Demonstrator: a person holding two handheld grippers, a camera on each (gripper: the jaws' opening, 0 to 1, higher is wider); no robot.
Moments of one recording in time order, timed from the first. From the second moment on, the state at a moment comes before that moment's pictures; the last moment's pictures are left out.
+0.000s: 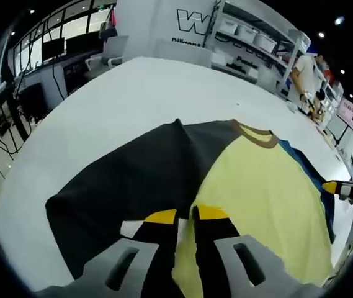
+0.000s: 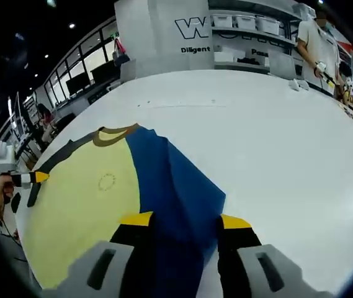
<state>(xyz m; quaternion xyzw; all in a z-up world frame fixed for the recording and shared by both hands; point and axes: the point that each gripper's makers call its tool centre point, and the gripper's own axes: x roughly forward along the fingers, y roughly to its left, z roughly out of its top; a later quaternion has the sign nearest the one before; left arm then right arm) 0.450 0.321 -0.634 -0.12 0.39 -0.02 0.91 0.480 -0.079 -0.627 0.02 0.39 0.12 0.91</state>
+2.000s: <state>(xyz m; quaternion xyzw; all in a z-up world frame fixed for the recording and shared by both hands) 0.475 0.414 -0.632 -0.01 0.39 0.04 0.92 0.556 -0.089 -0.623 -0.13 0.38 0.12 0.91</state>
